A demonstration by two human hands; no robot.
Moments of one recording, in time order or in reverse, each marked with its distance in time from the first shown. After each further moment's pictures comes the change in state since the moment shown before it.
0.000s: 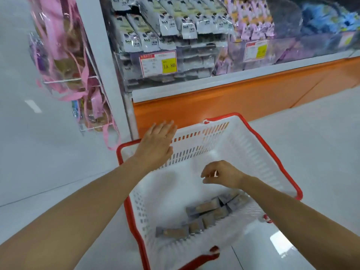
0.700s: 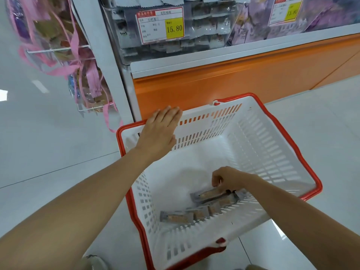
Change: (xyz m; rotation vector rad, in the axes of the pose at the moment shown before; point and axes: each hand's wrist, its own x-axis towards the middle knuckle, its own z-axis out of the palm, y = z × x) left_hand -0.001 -0.001 0.038 -0.048 0.078 -0.029; right_hand 0.014 0.044 0.056 -0.150 -0.351 0.204
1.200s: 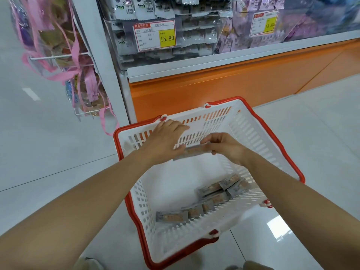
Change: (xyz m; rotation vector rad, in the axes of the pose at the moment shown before) left_hand -0.005 0.022 -0.016 -0.264 0.014 0.163; right_hand -0.043 -0.050 -0.075 0.901 0.415 -0.136
